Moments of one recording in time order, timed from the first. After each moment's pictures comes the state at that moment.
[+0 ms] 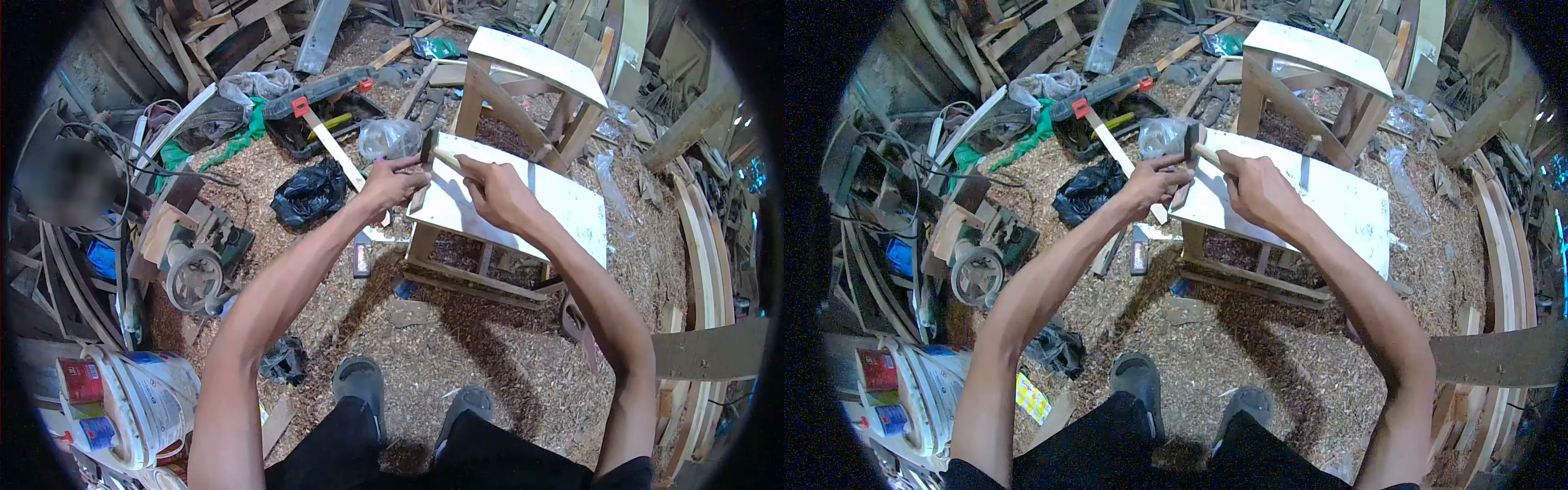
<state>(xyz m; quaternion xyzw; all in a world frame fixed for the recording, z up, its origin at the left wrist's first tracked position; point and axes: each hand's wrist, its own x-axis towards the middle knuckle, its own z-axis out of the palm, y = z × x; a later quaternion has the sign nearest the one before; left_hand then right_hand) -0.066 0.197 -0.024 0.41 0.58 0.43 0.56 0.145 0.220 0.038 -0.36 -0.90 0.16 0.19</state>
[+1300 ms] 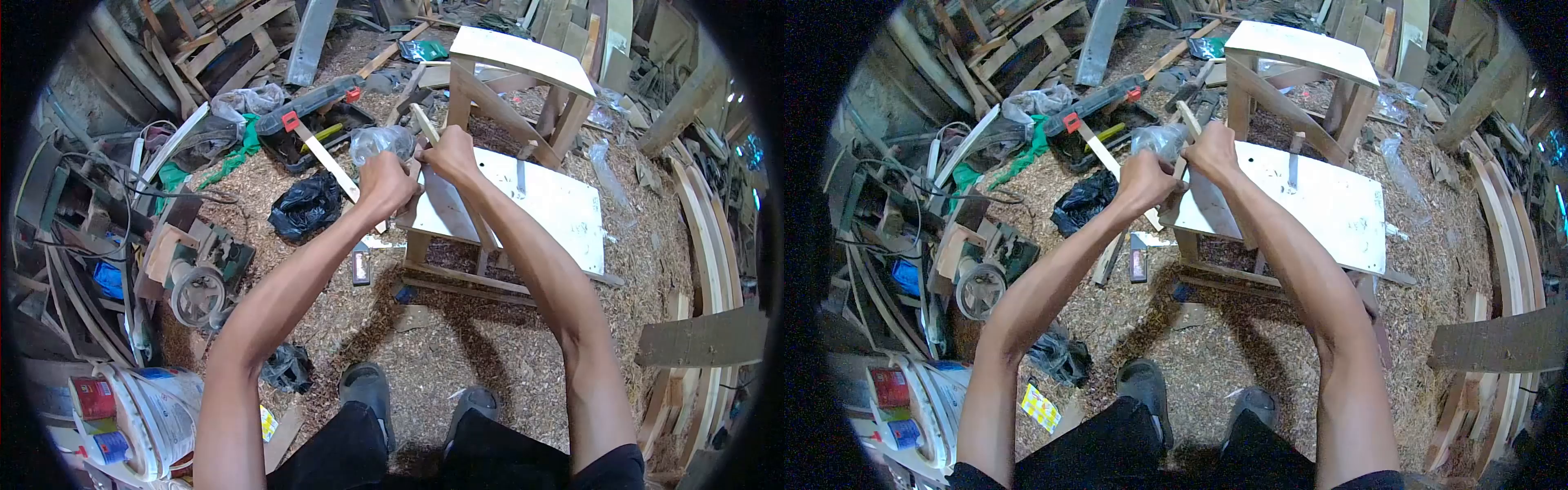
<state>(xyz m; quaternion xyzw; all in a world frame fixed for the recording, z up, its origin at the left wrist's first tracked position) -0.048 0.207 0.013 0.61 0.74 0.21 0.17 0.078 0.283 0.010 -0.55 -0.72 0.30 0.29</state>
